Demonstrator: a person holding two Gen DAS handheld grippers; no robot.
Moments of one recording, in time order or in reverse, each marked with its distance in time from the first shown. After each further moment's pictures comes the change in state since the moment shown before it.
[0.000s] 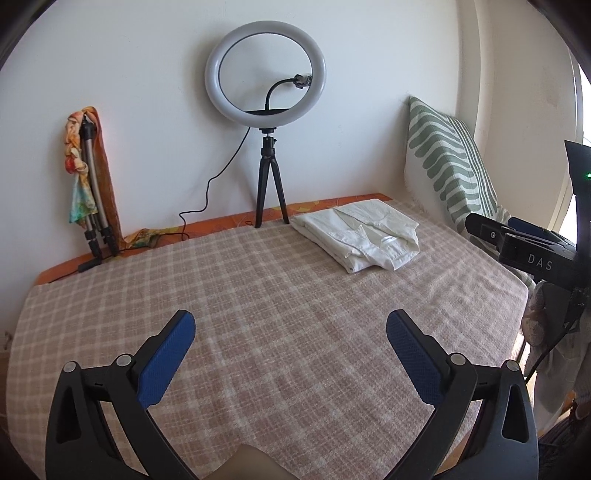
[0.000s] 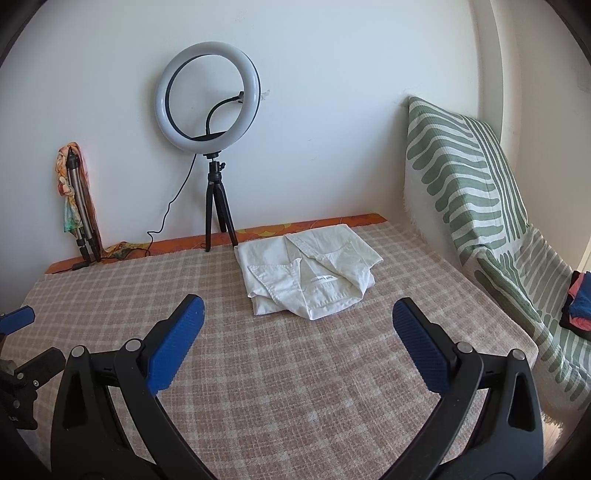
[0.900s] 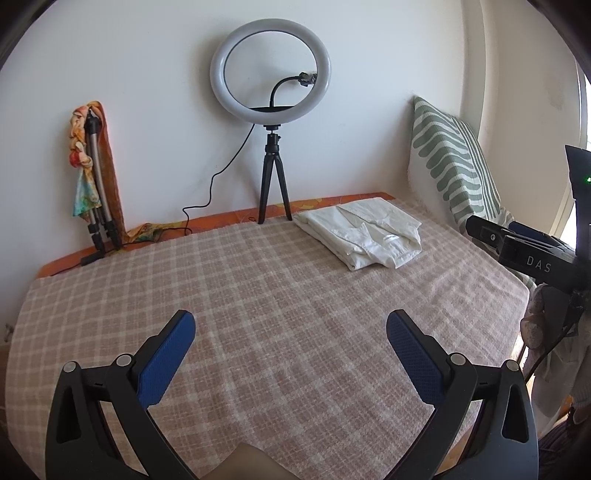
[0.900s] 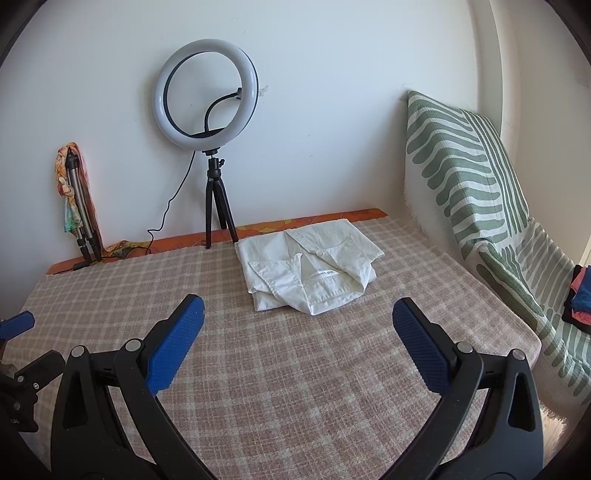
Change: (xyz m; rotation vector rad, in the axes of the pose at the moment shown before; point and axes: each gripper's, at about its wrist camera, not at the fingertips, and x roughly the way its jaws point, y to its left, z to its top) left arm -0.003 0.002 -0.002 -0.011 0.006 0.003; right arm 0.006 -0.002 -0.003 0.000 0.007 0.007
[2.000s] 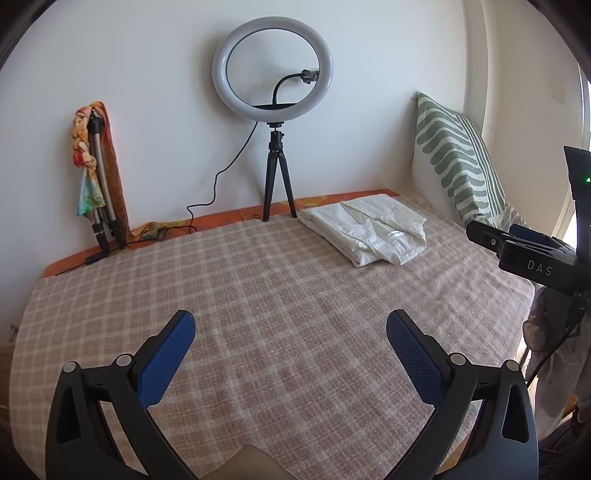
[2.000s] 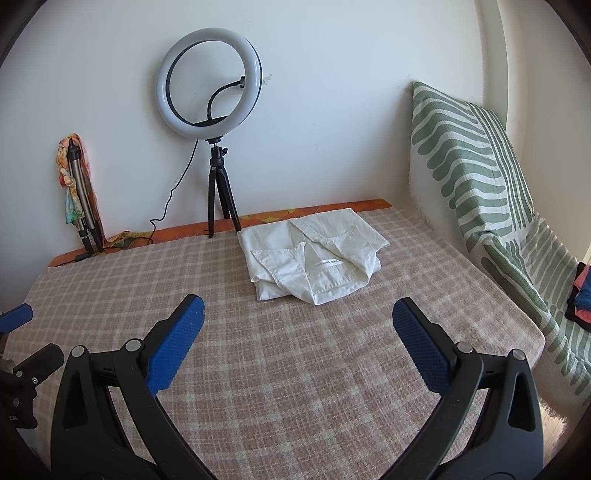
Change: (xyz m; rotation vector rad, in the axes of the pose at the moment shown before) left arm 0.002 0.004 -0.001 0.005 0.013 0.009; right arm 0.010 0.000 -0.008 0.003 0.033 0.020
